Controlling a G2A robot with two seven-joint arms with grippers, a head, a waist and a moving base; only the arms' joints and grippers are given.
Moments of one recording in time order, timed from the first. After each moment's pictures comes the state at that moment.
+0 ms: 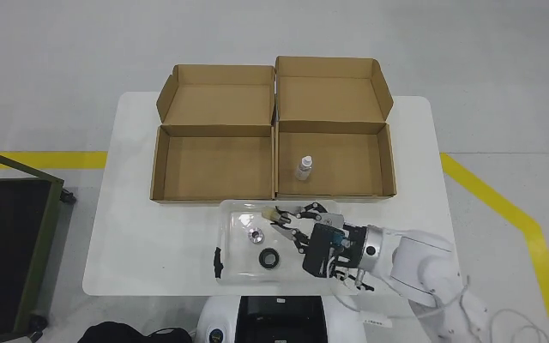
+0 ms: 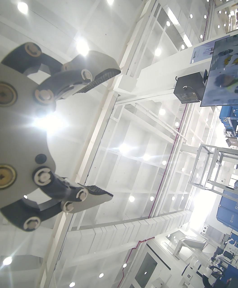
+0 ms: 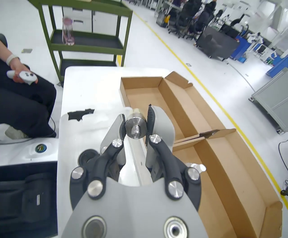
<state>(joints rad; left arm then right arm) -0.17 -0.33 -0.48 -1.21 3.07 0.34 0.06 -1.38 -1.12 1.20 -2.19 -1.34 -0.70 0.18</state>
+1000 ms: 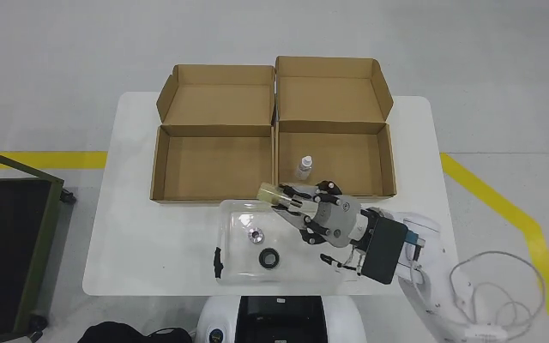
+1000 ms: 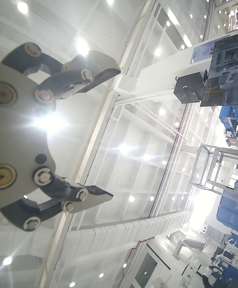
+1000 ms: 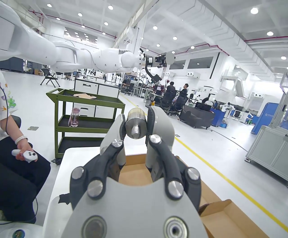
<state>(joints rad) -0.17 -0.33 -0.48 -1.21 3.07 0.34 0.06 -1.26 -1.14 1.15 -2.06 -1.32 -0.68 -0.36</state>
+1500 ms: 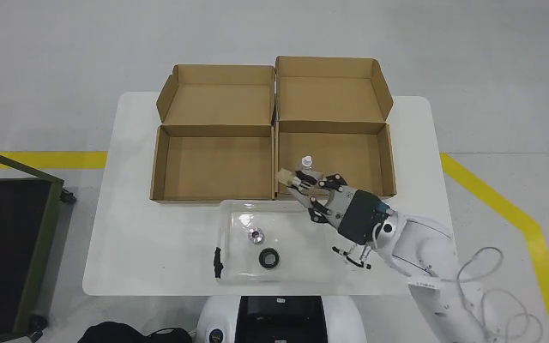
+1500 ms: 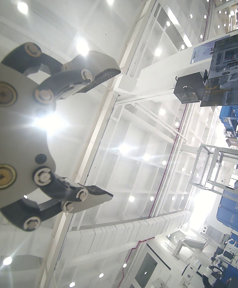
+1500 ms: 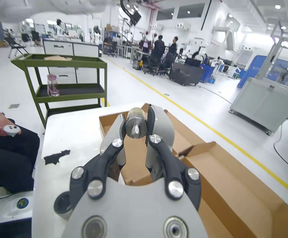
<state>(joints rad) -0.17 -0.33 -0.48 -1.21 3.07 0.34 0.06 -1.37 -1.12 1.26 -2.06 -1.30 -0.61 -0.03</state>
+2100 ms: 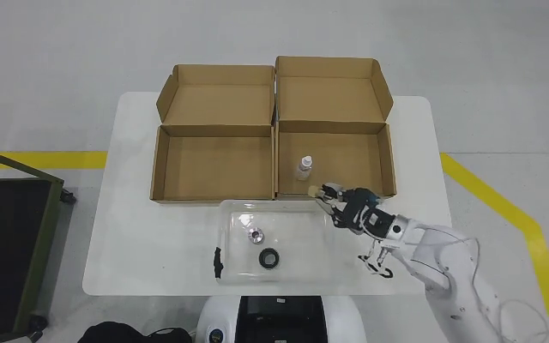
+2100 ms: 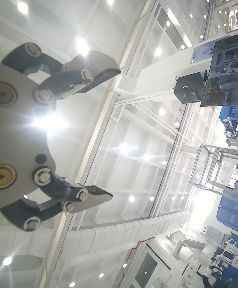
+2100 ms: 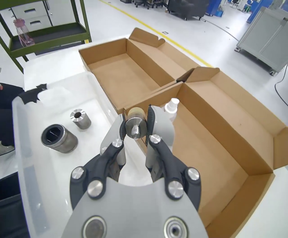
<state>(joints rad) -0.17 -0.33 -0.48 -1.21 3.07 0.34 0.06 -1.44 -1.10 1.37 -1.97 -1.25 -0.65 0.26</state>
